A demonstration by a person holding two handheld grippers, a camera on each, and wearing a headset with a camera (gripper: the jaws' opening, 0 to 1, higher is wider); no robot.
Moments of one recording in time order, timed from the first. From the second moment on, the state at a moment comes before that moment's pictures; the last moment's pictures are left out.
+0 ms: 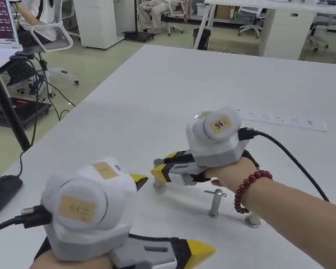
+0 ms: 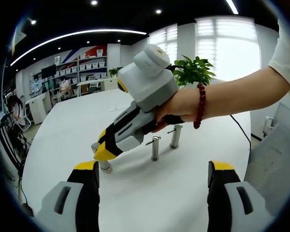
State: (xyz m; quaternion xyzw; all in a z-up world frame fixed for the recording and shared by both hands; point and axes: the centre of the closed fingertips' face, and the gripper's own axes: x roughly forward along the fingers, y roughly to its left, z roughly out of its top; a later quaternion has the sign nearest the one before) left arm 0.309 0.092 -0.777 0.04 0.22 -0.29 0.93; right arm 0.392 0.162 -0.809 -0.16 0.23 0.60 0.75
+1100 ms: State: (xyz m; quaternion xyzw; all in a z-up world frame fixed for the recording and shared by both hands) left arm 0.303 0.080 -0.772 0.05 0.20 -0.33 0.92; right arm 0.318 0.096 -0.793 -0.18 0.21 0.67 0.69
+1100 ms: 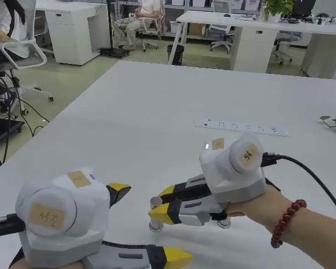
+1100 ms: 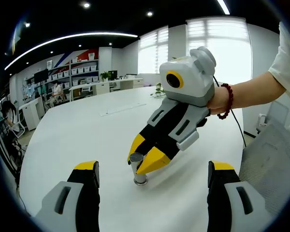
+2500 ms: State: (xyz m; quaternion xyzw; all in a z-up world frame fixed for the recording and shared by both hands) left arm 0.302 0.070 -0.776 0.06 0.20 -0.34 0.92; right arm 0.308 0.023 -0.818 -0.21 0.23 0.66 0.68
